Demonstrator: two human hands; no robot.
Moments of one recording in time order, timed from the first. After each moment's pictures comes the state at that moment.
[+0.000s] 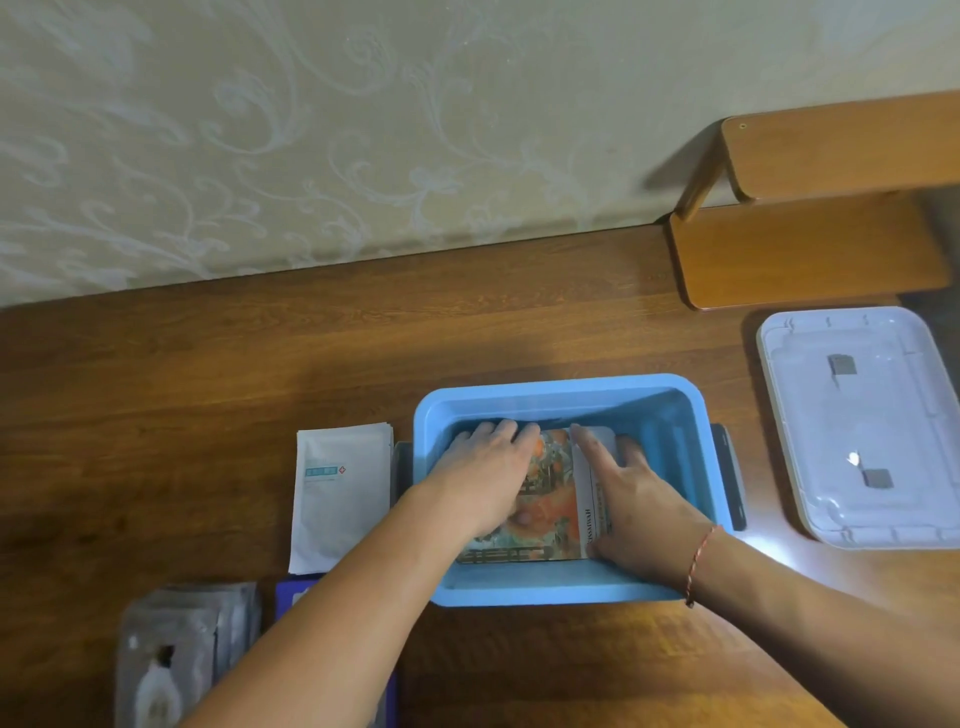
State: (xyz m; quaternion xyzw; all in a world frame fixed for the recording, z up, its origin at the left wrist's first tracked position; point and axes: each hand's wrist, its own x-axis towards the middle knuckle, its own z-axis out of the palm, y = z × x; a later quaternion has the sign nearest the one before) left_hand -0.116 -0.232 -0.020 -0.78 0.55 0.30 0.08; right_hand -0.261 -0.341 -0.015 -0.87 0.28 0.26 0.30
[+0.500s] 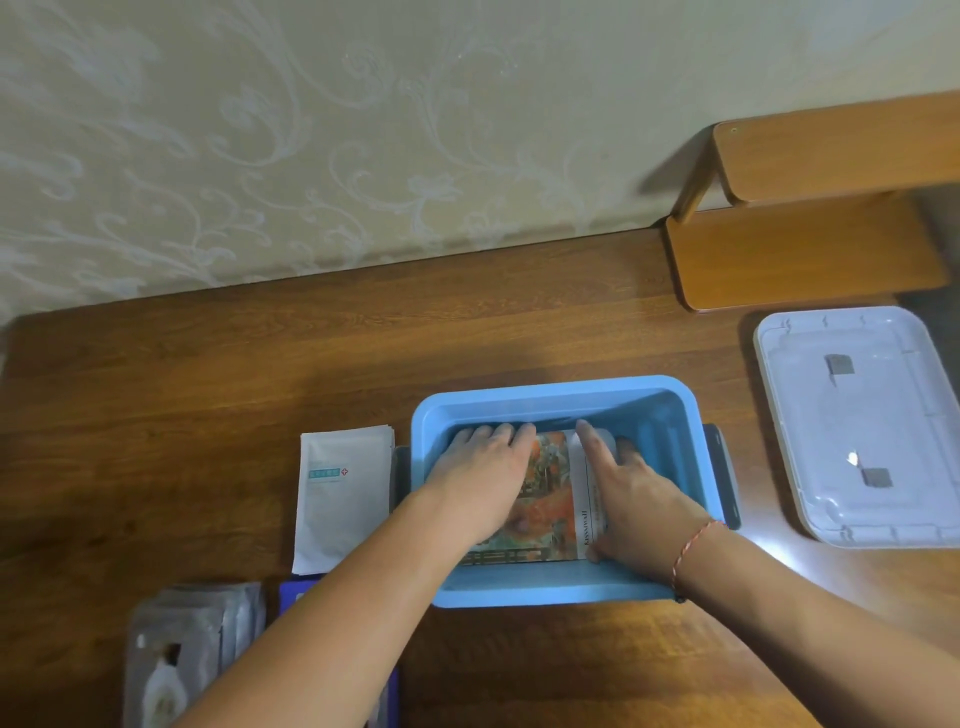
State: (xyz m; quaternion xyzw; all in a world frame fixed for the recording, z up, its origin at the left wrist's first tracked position) left_hand -0.122 -0.230 -0.014 -0.79 0.55 0.25 0.10; right_hand -0.258 -0.339 0.001 -0.88 0.27 0.30 0.24
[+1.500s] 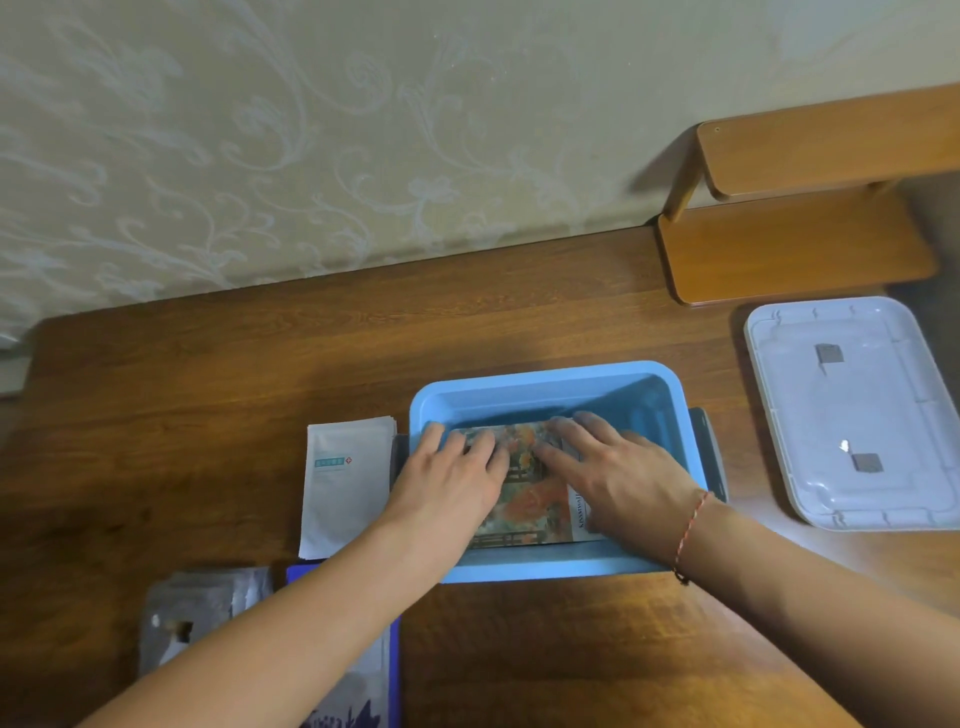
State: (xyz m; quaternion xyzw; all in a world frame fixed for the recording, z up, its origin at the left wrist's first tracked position) left_hand -0.137 -0.194 0.014 -0.76 0.57 0.15 0.27; right_hand -0.264 -0.344 -0.001 -0.98 0.04 0.18 0.11
